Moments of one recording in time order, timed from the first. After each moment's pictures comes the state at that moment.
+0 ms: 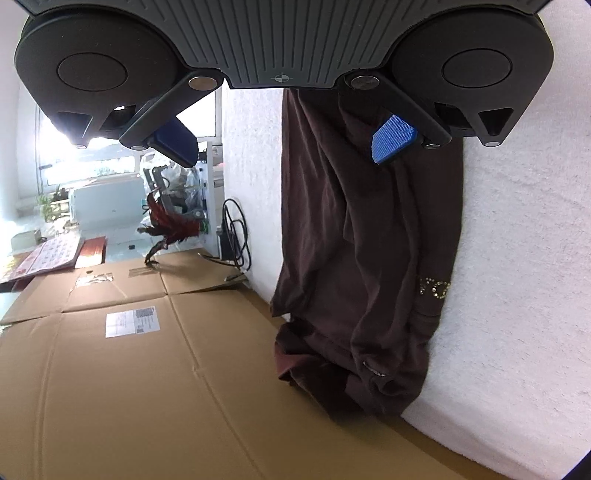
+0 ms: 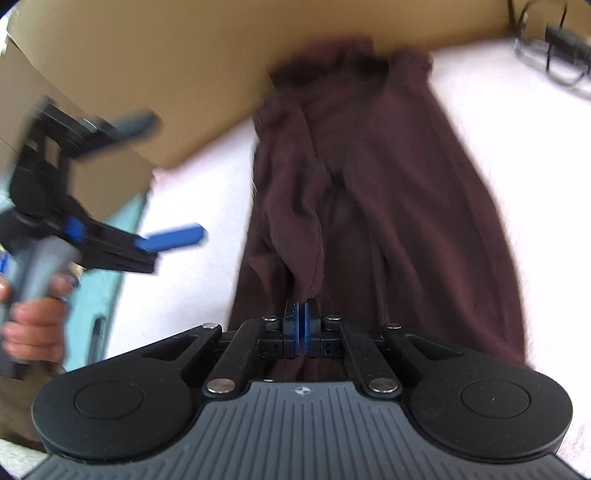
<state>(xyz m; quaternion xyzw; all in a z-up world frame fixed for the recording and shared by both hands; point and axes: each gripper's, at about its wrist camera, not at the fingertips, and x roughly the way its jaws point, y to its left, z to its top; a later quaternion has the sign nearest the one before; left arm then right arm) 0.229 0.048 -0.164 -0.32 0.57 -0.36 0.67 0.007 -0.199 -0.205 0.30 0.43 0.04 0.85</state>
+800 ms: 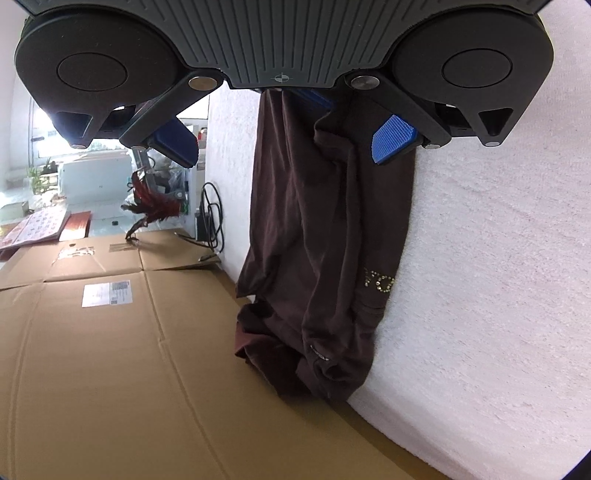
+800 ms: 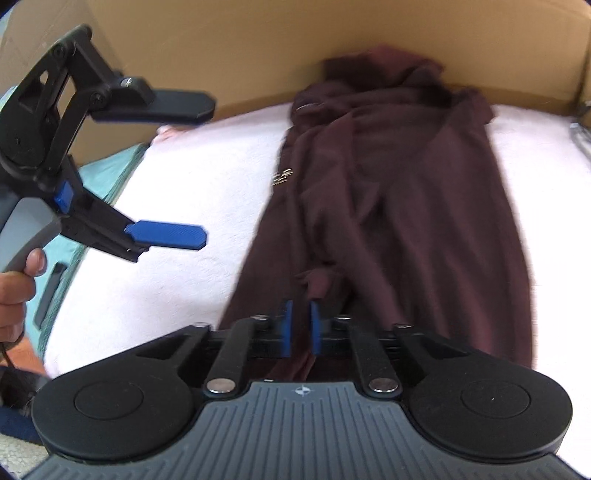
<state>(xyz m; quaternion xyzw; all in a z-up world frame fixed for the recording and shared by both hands) 0.226 0.085 -0.172 -0.35 0.57 -0.31 0.68 0.048 -0.141 -0.208 0.16 0.47 0.09 0.87</state>
